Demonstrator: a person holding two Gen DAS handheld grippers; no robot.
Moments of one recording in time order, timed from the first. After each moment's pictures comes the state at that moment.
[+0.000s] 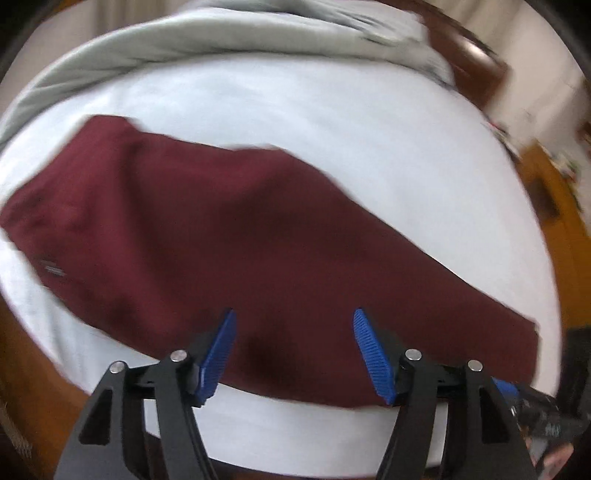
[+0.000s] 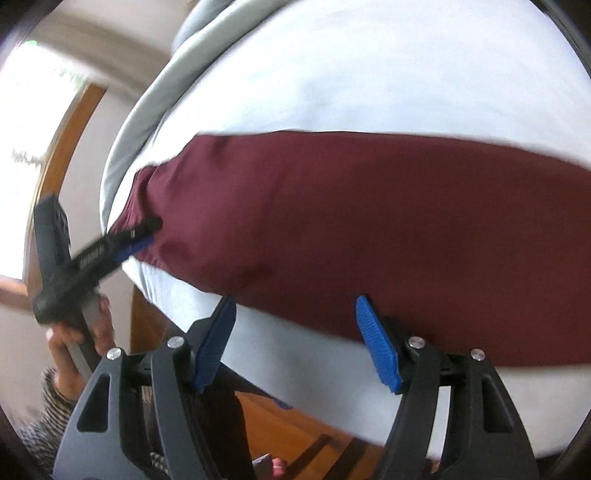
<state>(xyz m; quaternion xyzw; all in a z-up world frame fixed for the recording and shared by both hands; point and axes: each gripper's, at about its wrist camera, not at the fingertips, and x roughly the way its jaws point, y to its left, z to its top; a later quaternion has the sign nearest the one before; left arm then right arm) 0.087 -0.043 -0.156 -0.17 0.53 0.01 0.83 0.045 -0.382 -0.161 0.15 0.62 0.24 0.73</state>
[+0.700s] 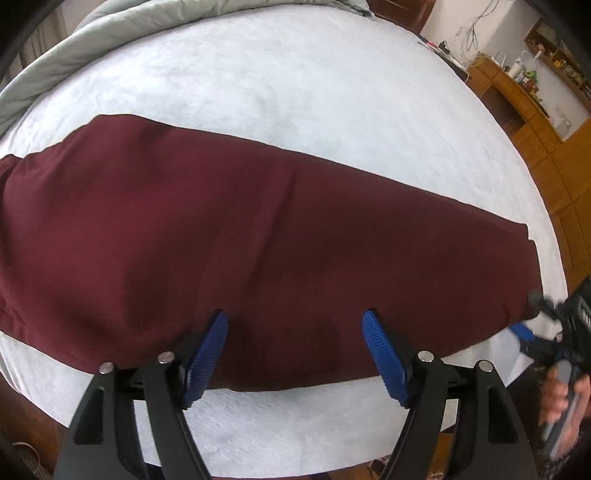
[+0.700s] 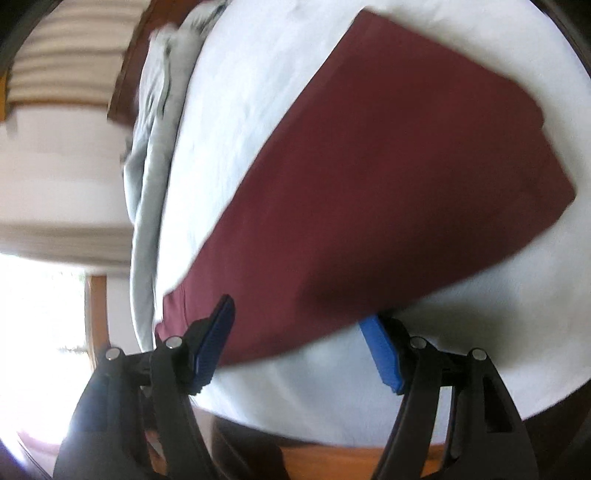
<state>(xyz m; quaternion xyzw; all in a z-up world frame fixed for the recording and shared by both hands) 0.108 -0.171 -0.195 -0.07 0.58 -0.08 0.81 0.006 -0.603 -0.215 0.44 0.52 0.09 0.72</state>
